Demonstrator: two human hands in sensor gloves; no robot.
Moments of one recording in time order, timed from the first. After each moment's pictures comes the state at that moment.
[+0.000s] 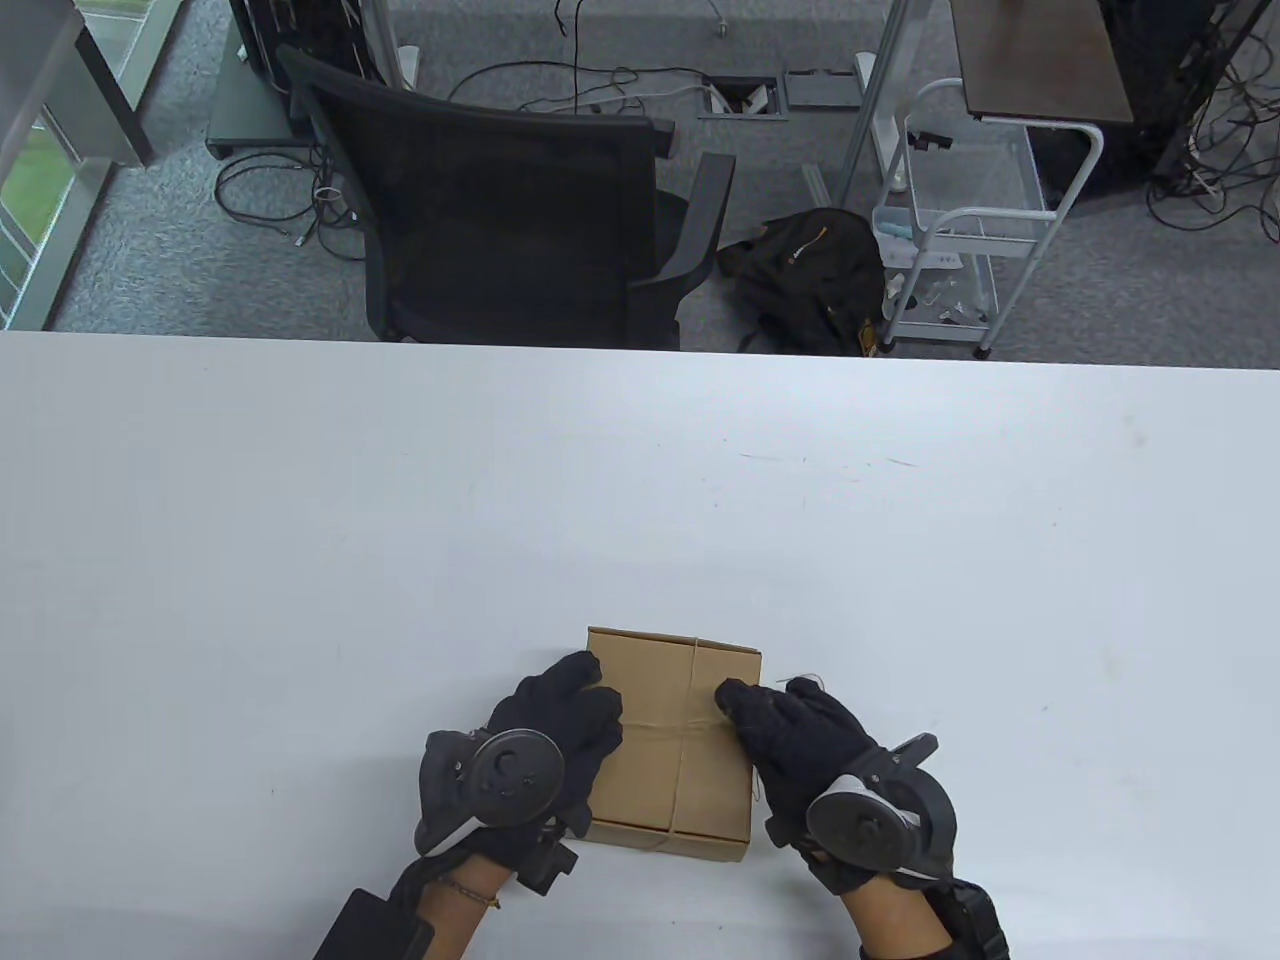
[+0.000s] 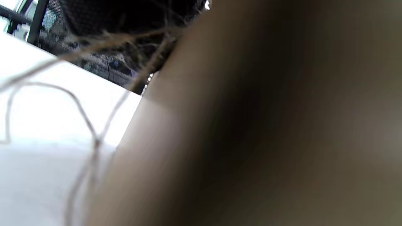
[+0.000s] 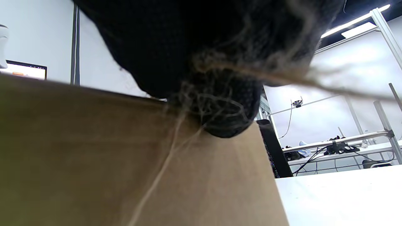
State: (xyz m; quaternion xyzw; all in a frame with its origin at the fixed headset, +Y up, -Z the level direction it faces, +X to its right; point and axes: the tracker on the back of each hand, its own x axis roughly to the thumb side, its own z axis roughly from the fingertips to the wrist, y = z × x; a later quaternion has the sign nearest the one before) left_hand -0.117 -0.720 -0.160 0.07 -0.16 0.23 0.96; right_hand 0.154 -0.705 -0.162 0.26 -0.22 0.92 0.21
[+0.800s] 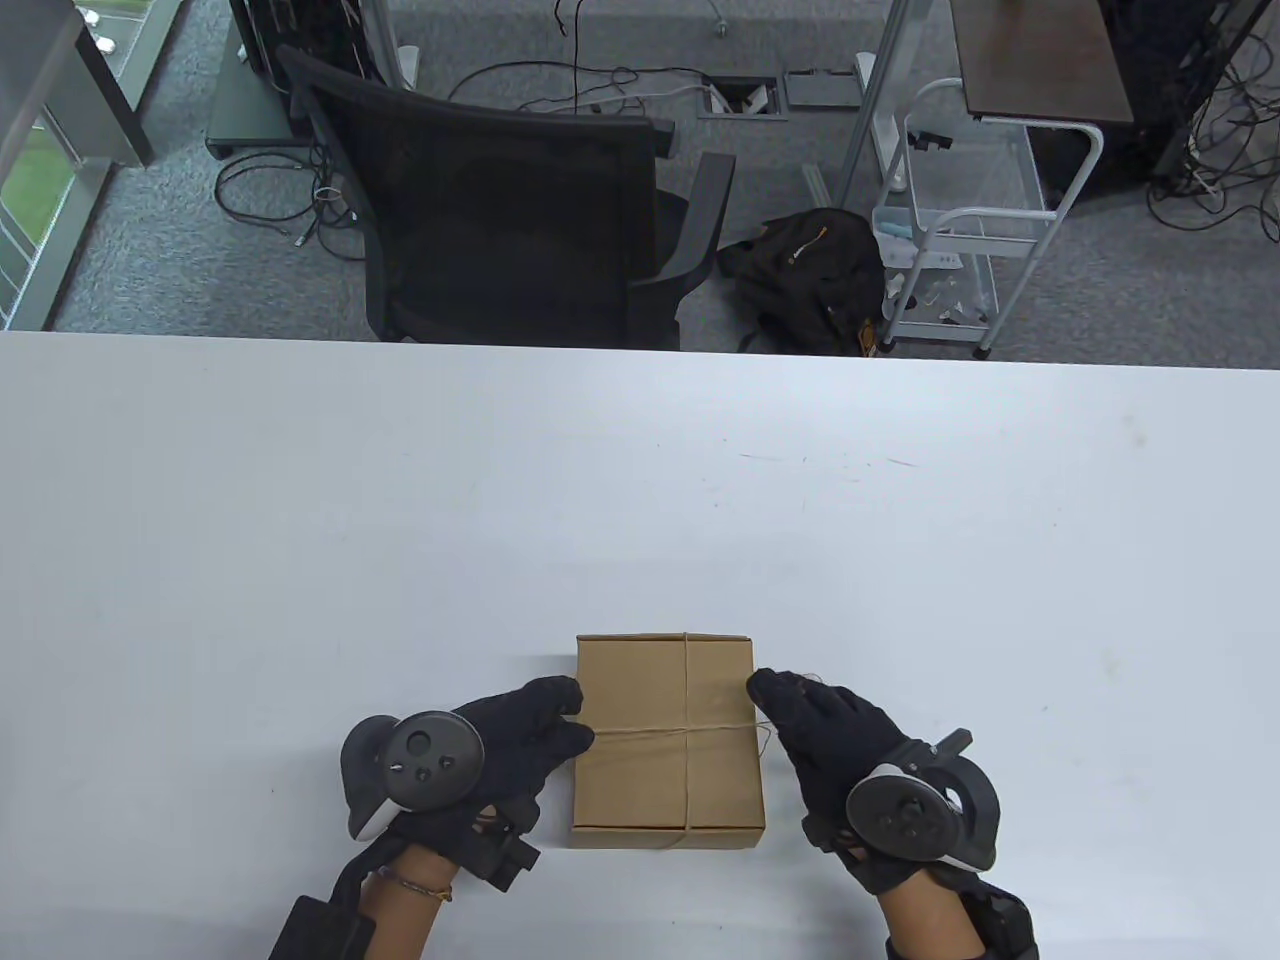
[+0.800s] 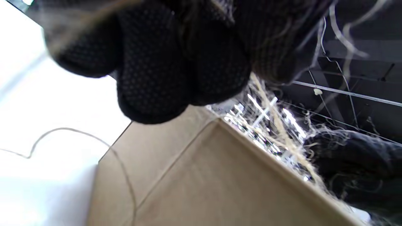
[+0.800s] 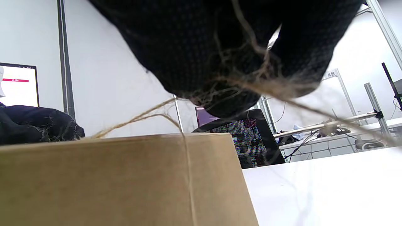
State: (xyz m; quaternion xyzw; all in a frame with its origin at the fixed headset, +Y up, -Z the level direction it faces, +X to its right) left_hand -0.164 -0.715 -0.168 0.04 -0.19 0.36 0.91; right_hand 0.176 -0.691 -0.161 0.25 -0.17 0.93 0.22
